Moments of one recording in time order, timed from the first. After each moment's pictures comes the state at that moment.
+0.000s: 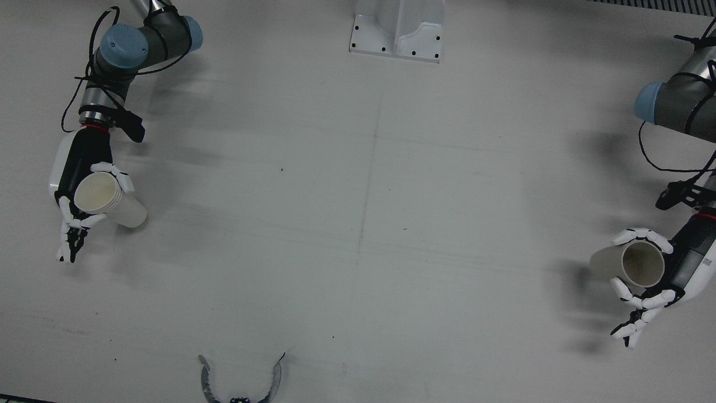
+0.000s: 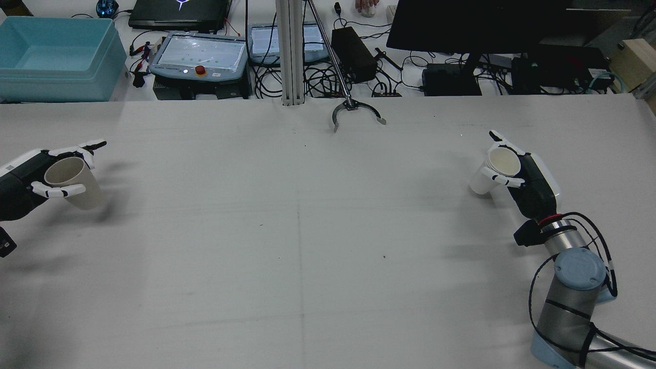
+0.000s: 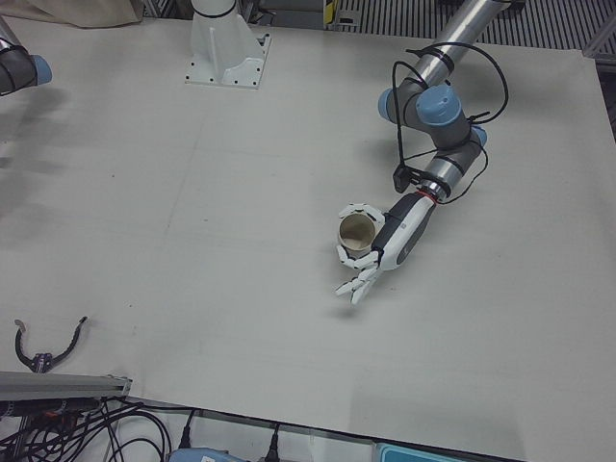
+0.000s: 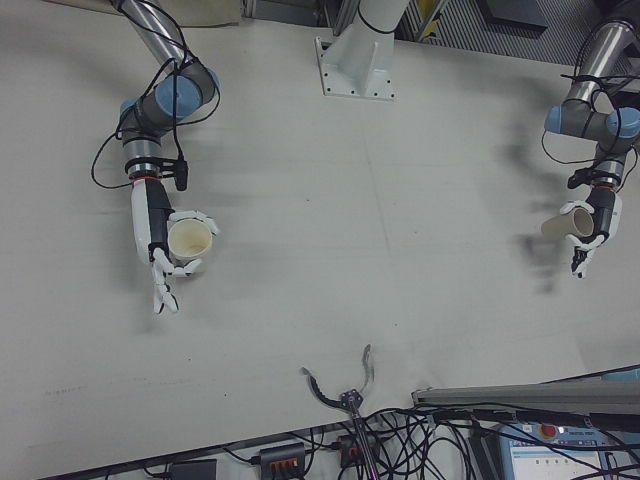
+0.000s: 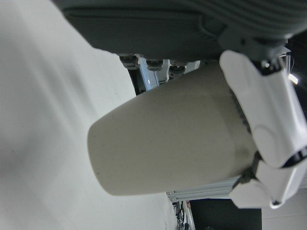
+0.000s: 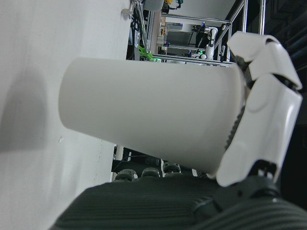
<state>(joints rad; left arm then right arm) -0.88 -1.62 -1.60 -0.13 1.38 0.33 0.66 -1.45 1.48 -3.05 -0.74 -0.17</state>
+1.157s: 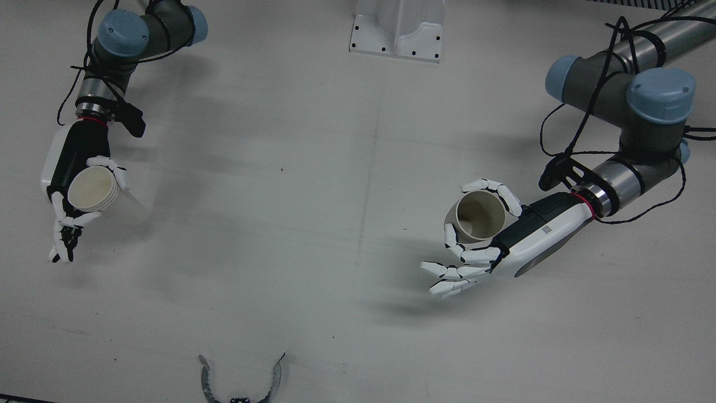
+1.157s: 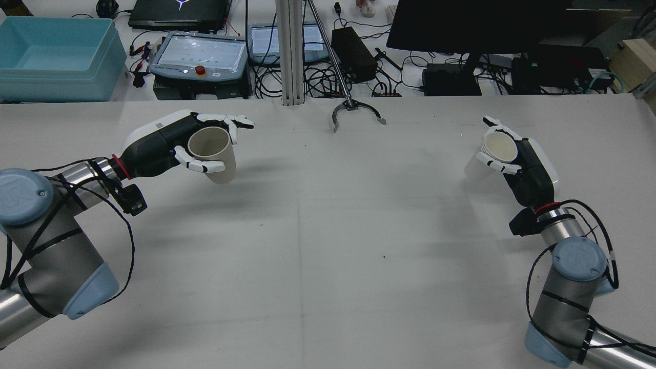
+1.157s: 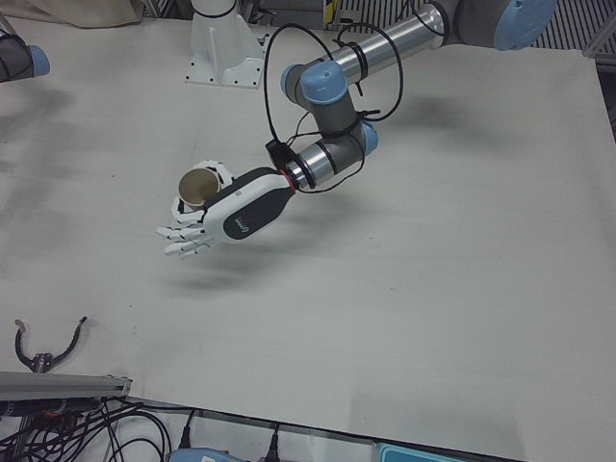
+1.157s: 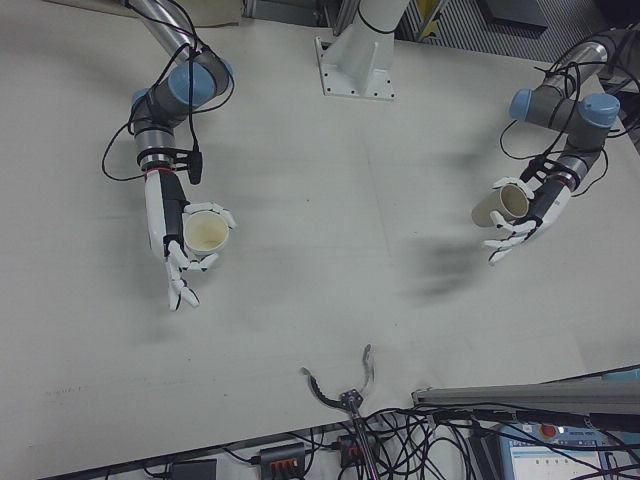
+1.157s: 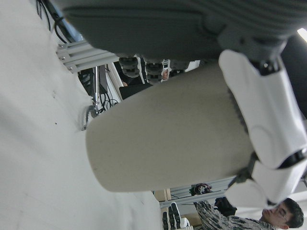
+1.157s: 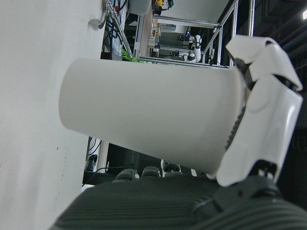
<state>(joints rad) -0.79 -2.03 -1.68 0.08 1.54 0.47 0.68 -1.45 1.60 -3.16 -0.75 -0.20</state>
